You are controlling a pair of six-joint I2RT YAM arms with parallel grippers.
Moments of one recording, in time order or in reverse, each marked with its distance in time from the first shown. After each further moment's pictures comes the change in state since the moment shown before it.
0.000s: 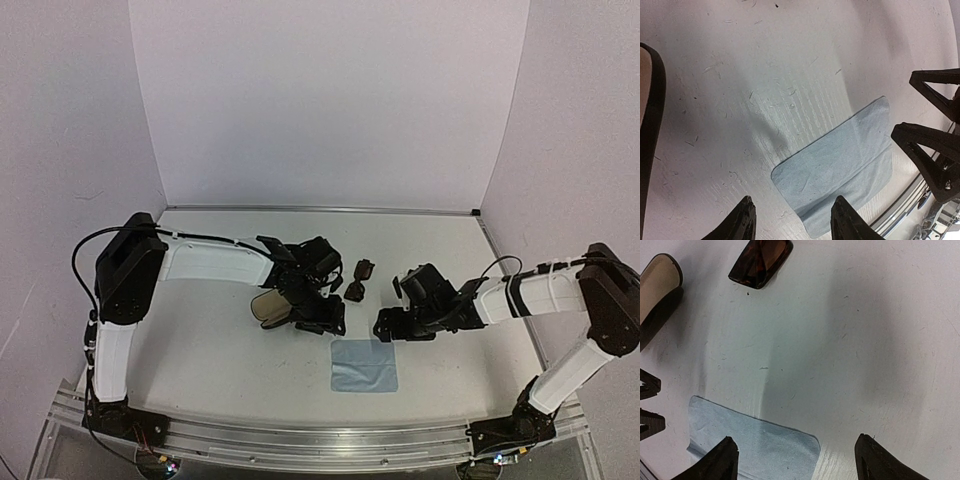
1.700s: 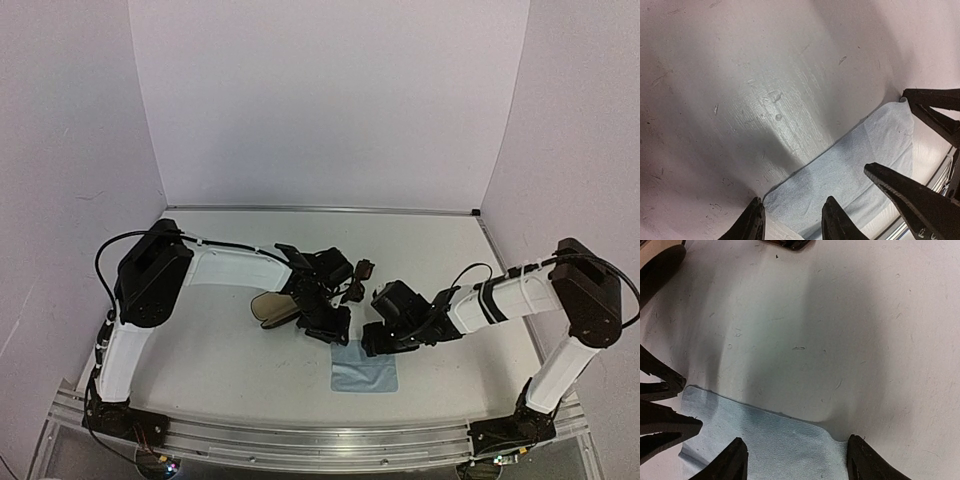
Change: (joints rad) left arm -0.015 0.137 0.106 -0.053 0.019 0.099; right arm 0.152 0.143 0.073 -0.018 0.109 0.058
